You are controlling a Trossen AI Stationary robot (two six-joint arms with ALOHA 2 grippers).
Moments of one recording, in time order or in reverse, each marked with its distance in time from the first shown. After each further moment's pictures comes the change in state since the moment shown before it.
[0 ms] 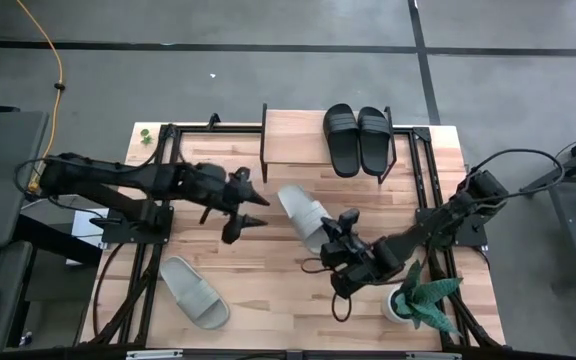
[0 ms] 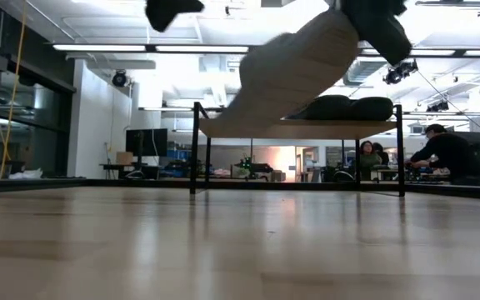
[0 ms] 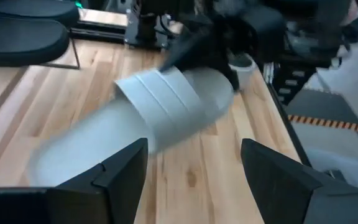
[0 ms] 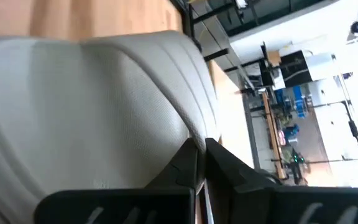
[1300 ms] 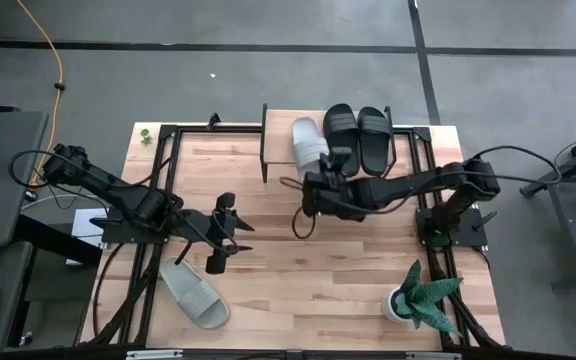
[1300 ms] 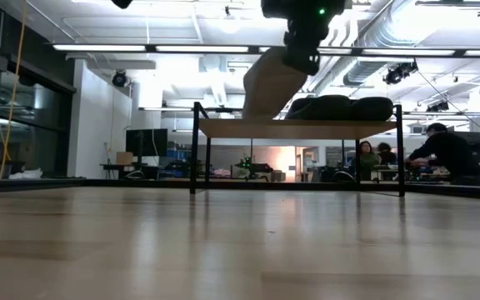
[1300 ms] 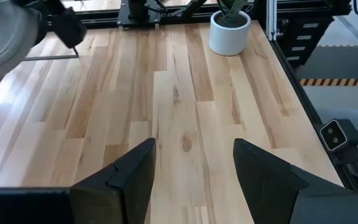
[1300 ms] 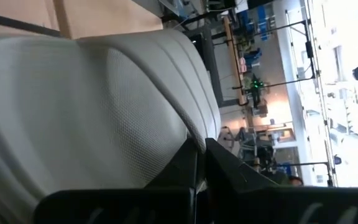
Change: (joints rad) left arm -0.354 -0.025 -0.028 -0.112 -0.380 -0.033; right arm -0.437 -0.002 0.163 -0.004 0.033 -0.247
